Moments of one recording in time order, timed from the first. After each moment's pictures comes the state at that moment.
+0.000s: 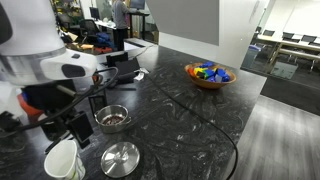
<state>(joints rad) 0.02 -0.51 -0.01 -2.49 -0.06 2.02 0.02</state>
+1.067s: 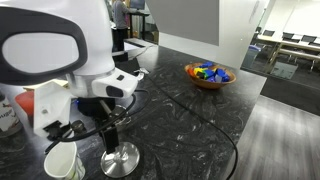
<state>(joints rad) -0.06 -0.28 -0.03 -2.38 -0.04 2.09 0.27</state>
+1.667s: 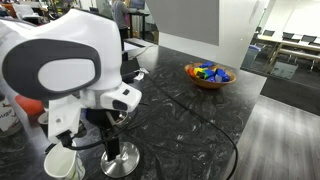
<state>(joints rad) -0.06 -0.18 -0.03 -2.37 -0.02 2.13 0.33</state>
